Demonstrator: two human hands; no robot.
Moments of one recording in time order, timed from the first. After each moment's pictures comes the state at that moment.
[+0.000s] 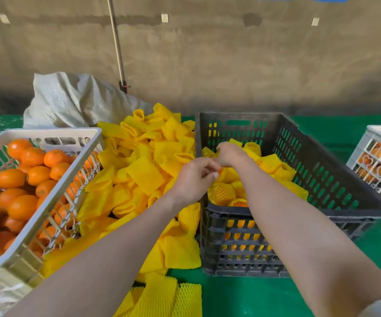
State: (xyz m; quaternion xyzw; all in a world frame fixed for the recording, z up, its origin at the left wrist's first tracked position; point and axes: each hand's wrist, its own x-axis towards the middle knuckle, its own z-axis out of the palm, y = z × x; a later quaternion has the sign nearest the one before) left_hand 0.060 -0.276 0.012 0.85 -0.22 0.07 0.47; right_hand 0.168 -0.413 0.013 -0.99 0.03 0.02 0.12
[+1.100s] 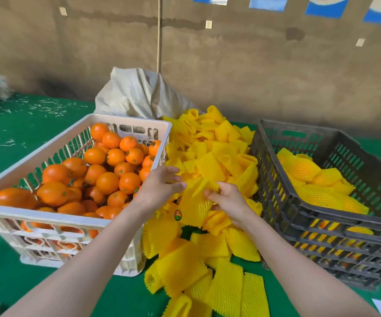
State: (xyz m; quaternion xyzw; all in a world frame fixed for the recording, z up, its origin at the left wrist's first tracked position) left_hand -0.015 -0.029 0.016 0.79 0.01 0.00 0.61; right_hand 0.026 -0.213 -0.034 -0.77 -0.08 0.08 0.63
